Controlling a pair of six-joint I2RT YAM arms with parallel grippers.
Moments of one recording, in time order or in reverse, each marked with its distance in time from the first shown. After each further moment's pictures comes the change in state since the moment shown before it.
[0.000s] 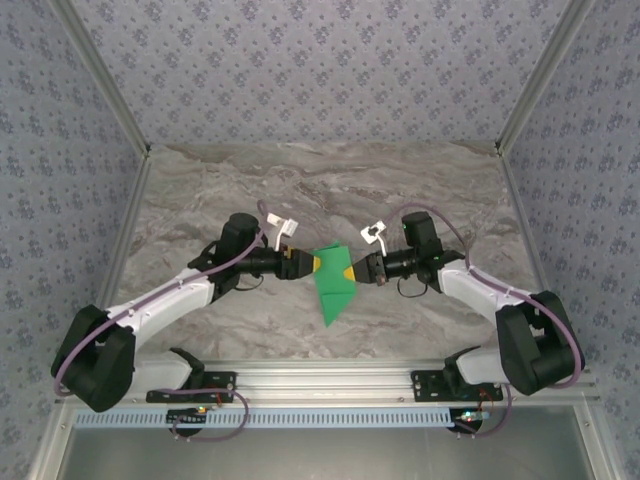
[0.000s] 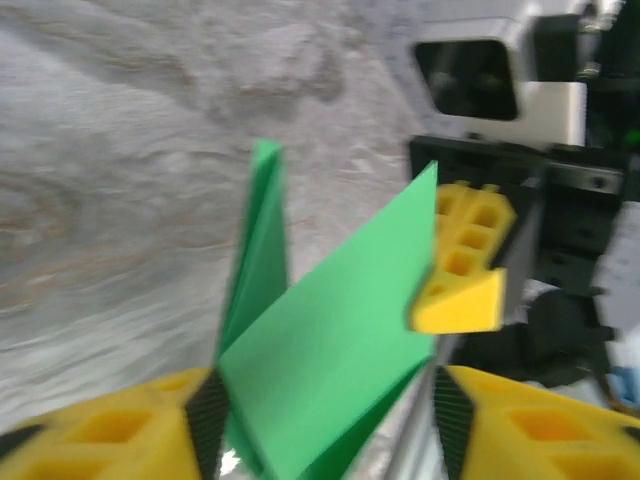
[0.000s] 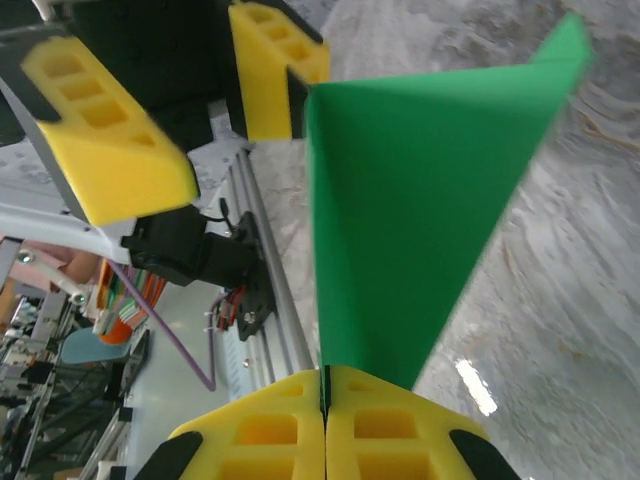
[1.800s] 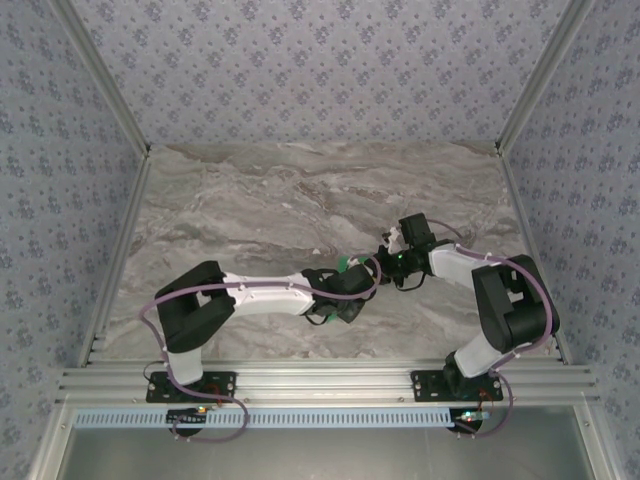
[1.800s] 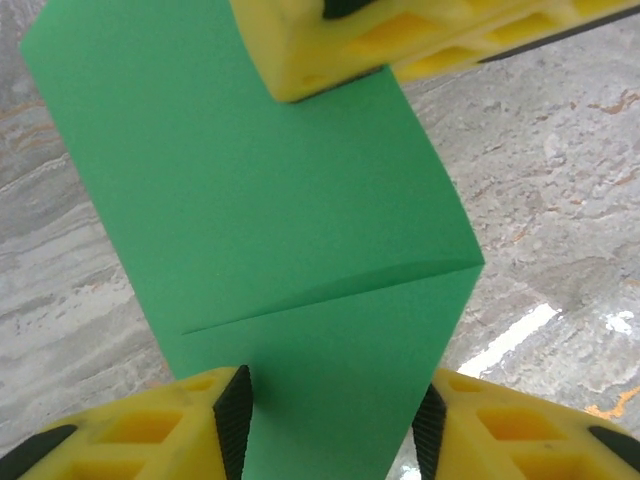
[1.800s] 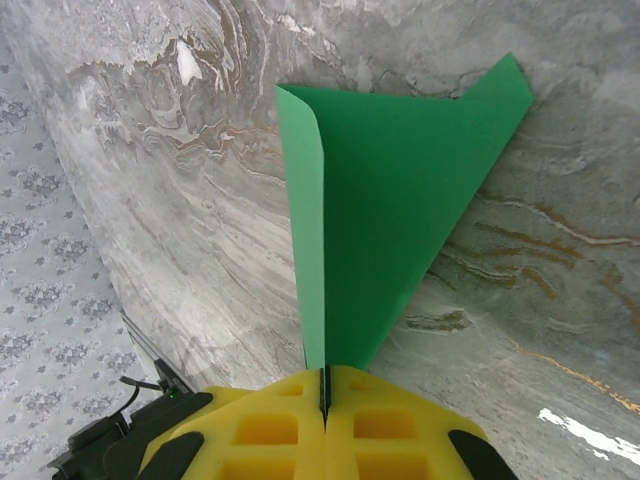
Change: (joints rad) left arm -0.596 0.583 0.455 -0.439 -0.865 0.044; right arm -0.071 0.233 0.079 -0.172 0.333 0.454
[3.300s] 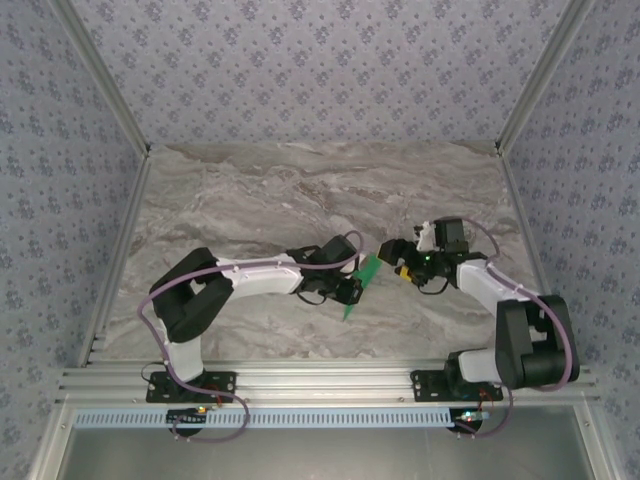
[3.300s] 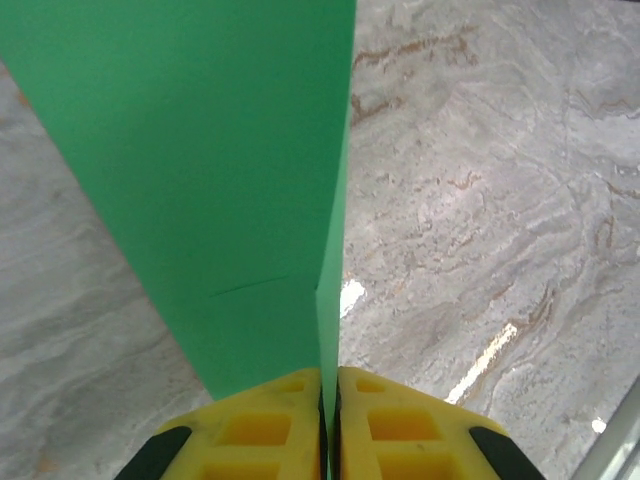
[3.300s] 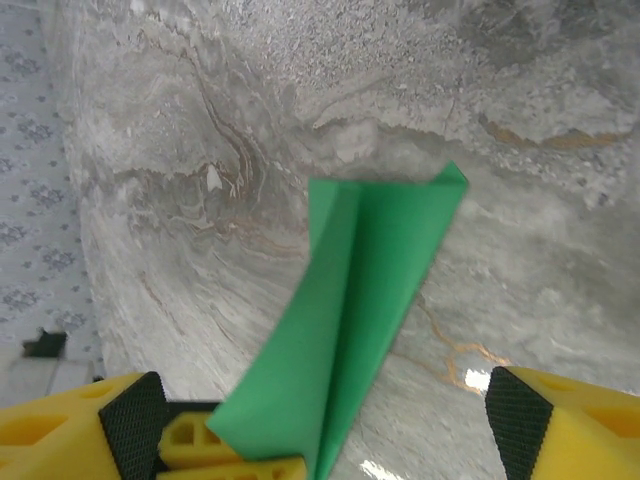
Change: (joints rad) left arm 0.185 0.004 -0.028 0.154 0.497 -0.059; right arm -0.186 -0.215 -0.119 0.050 0.056 -0.096
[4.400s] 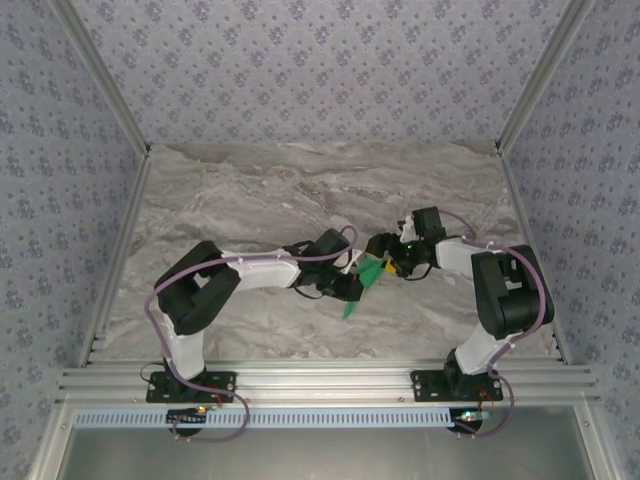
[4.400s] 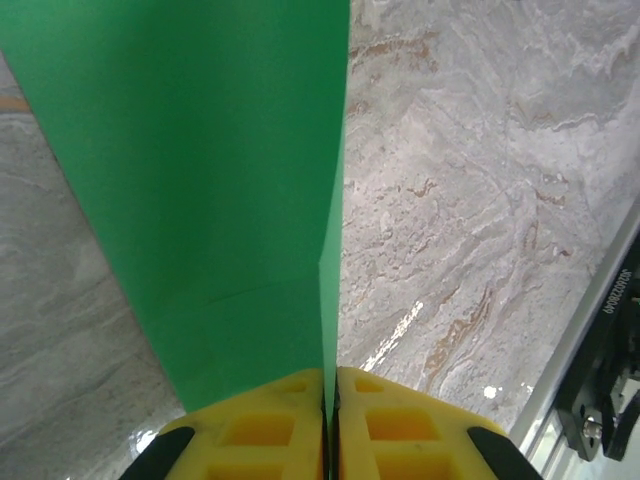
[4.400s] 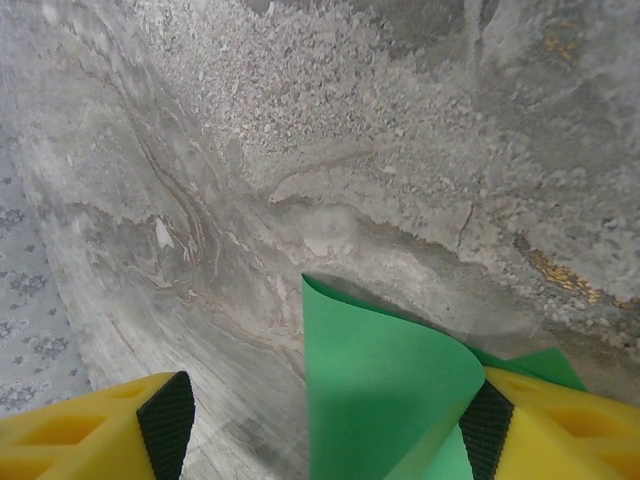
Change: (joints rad) left arm 0.074 0.048 -0.012 0.094 0.217 -0.047; right arm 0.074 0.296 0.152 0.056 0.049 0.056
